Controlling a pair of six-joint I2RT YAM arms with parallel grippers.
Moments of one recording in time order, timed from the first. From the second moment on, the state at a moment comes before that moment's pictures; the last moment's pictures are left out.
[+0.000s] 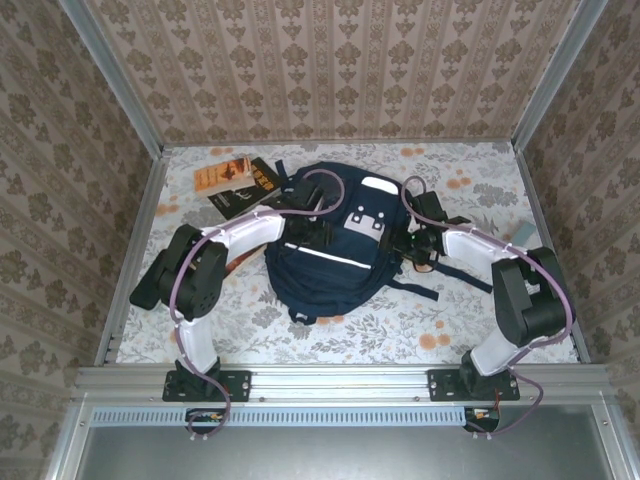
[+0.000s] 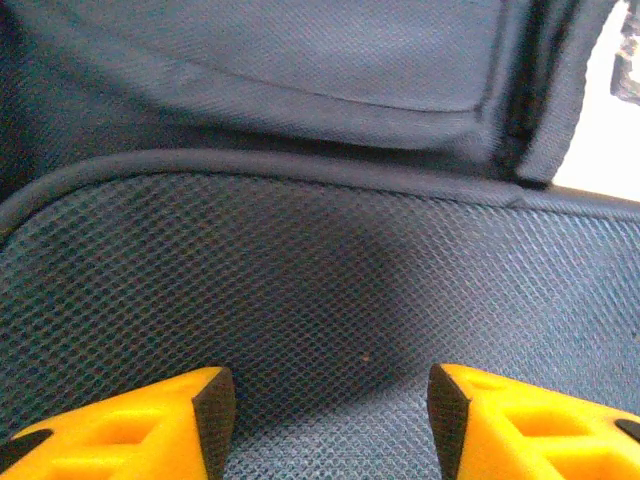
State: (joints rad) left arm -0.67 1.88 1.33 -0.55 0.04 -0.42; right arm 0.24 1.58 0.92 -0.42 -0.25 0.62
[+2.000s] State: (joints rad) left arm -1.15 2.18 1.75 -0.93 -0.35 -0.20; right arm -0.12 1.08 0.62 -0.55 -0.20 0.64
